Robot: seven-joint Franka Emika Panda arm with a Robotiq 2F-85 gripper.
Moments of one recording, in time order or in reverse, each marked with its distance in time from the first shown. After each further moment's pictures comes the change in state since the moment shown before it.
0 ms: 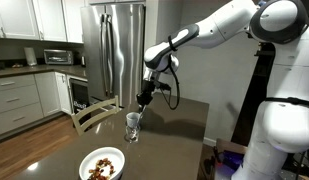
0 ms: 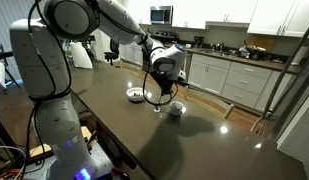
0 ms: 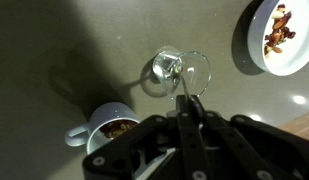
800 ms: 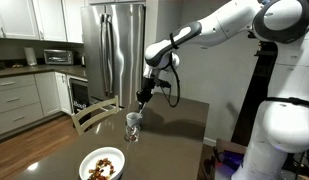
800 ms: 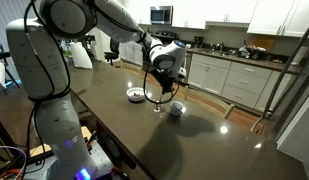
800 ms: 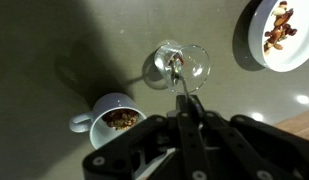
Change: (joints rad) arm 0.000 -0.022 0.001 0.006 -0.034 0.003 0.013
